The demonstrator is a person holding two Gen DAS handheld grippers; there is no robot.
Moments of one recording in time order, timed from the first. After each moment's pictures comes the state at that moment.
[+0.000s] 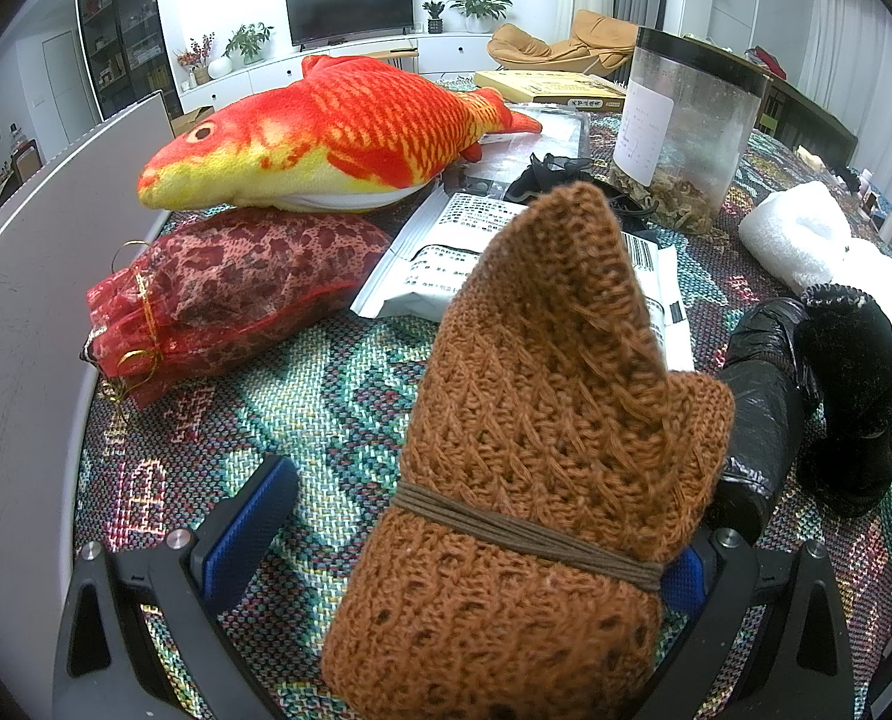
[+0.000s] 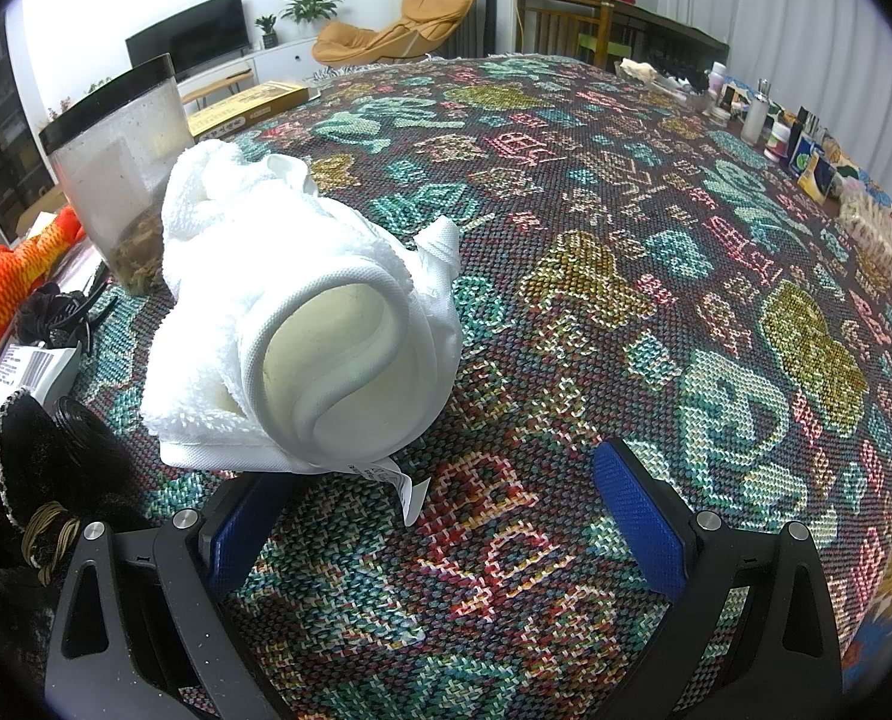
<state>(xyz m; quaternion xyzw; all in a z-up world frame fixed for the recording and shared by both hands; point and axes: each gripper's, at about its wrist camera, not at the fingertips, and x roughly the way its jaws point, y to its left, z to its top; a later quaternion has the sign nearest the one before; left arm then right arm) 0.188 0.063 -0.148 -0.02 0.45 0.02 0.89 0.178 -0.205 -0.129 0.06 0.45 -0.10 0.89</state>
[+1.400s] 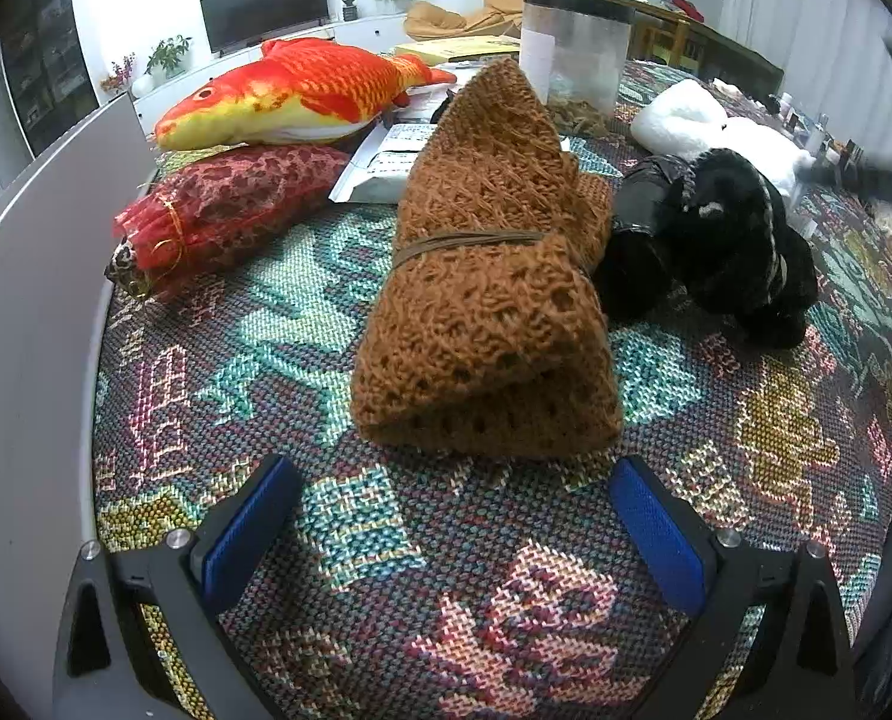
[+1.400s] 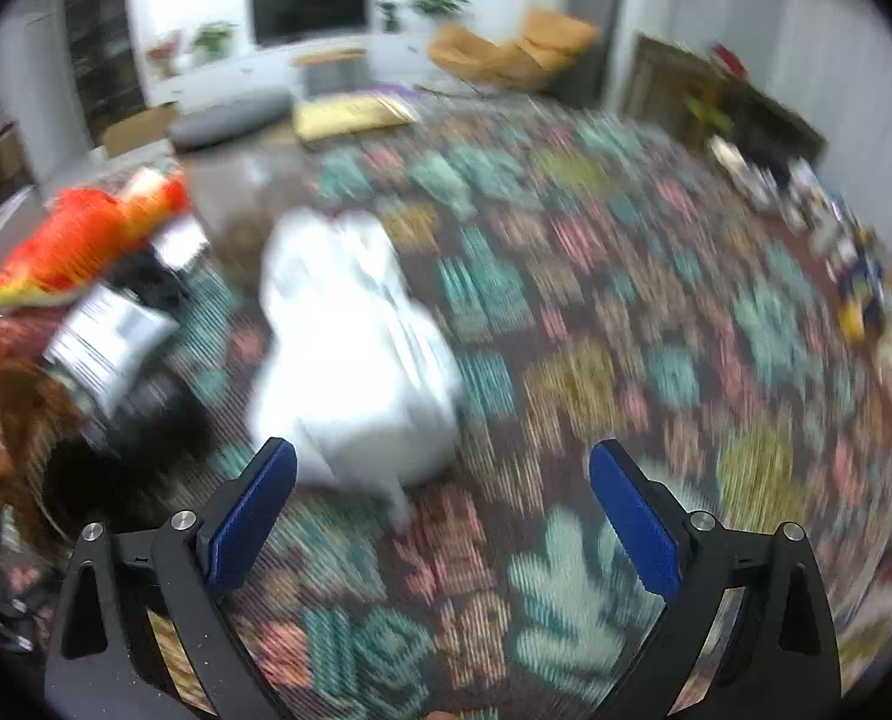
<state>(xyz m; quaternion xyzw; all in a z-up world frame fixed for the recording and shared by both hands) 0.109 0.073 -0.145 0.03 0.48 -0.07 0.87 0.173 -0.206 -0.054 -0.05 0.44 0.03 0.90</state>
